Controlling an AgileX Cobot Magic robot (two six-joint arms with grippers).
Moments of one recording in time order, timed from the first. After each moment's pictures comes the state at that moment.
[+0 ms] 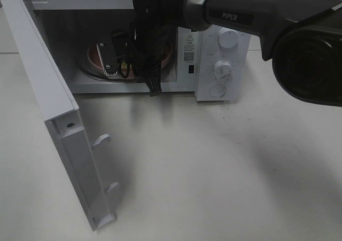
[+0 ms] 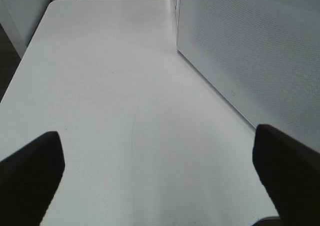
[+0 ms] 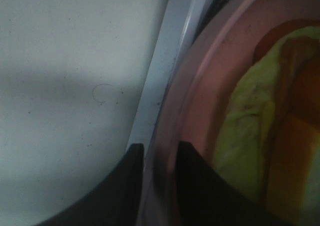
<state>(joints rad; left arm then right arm) -0.04 0.00 -0.52 0.01 1.07 -0.02 0.65 2.46 -2.15 -0.14 0.80 -1.18</state>
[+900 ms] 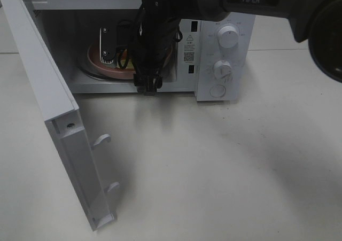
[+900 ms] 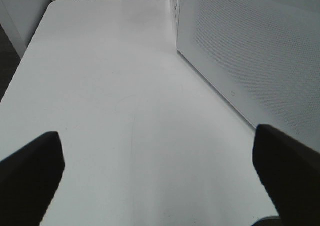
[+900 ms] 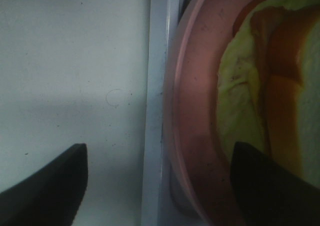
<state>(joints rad) -0.04 0.00 -0.52 0.01 1.07 -0.02 0.65 2.32 -1.95 -0.11 0.69 -0.96</state>
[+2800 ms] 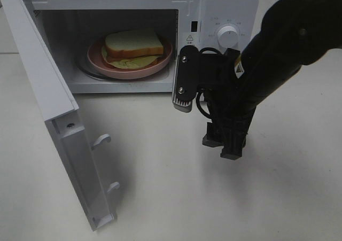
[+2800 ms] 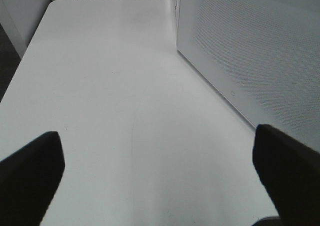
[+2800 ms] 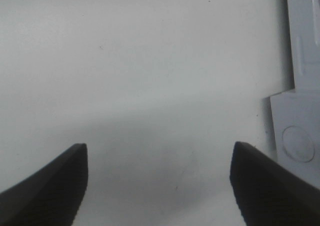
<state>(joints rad) -0.04 0.00 -0.52 0.01 1.07 -0.02 0.65 1.60 -0.95 -0.11 0.49 -0.69</state>
